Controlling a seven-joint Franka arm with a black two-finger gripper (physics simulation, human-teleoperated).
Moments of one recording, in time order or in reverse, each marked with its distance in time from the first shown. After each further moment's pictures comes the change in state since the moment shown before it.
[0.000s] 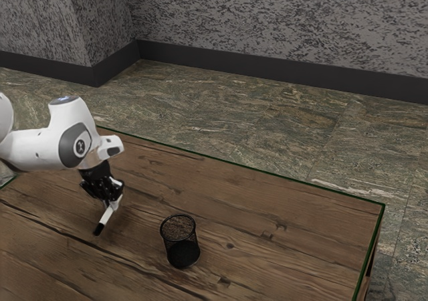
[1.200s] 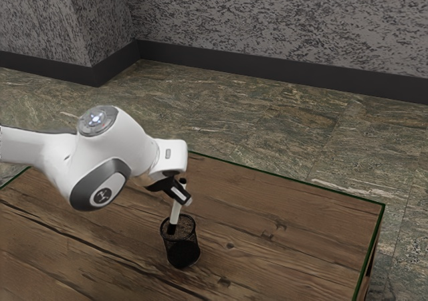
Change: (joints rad) arm -0.085 -0.403 -0.465 -0.264 0.184 0.355 -0.161
